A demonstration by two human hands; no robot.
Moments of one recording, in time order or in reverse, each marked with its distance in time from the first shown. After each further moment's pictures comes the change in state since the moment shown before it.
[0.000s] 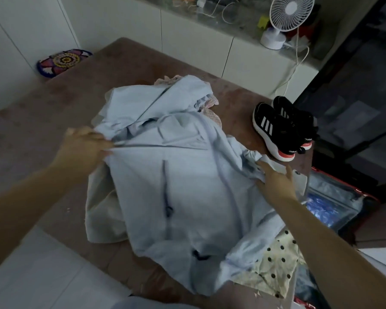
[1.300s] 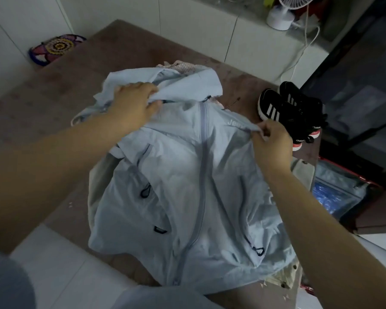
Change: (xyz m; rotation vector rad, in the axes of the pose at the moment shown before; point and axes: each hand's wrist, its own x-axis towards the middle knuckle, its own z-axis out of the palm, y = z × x) left_hand 0.118 0.046 -0.019 -0.377 0.077 -0.239; right_hand 0.020 -0.063 -0.036 0.753 0.471 0.015
